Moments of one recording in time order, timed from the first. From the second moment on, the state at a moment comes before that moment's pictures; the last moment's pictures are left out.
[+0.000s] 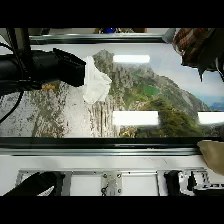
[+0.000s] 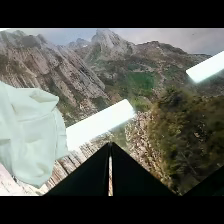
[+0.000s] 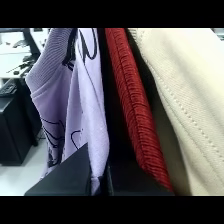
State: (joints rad) left arm -0.59 -1.03 1.69 1.53 -1.19 -1.66; right arm -1.42 -0.80 1.52 -1.53 0.72 1.69
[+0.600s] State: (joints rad) left arm -0.59 -1.03 1.69 1.53 -1.19 -1.63; right arm -1.43 -0.75 1.51 -1.21 0.70 1.73
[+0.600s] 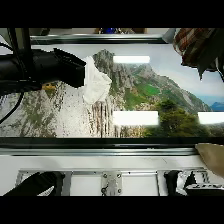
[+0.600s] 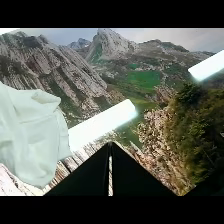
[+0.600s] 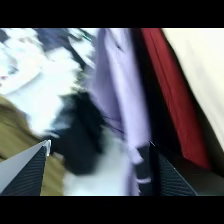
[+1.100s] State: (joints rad) left arm -0.59 -1.03 1.69 1.53 -1.21 -1.63; right arm -1.07 -0.72 1.51 -0.63 0.61 1.15
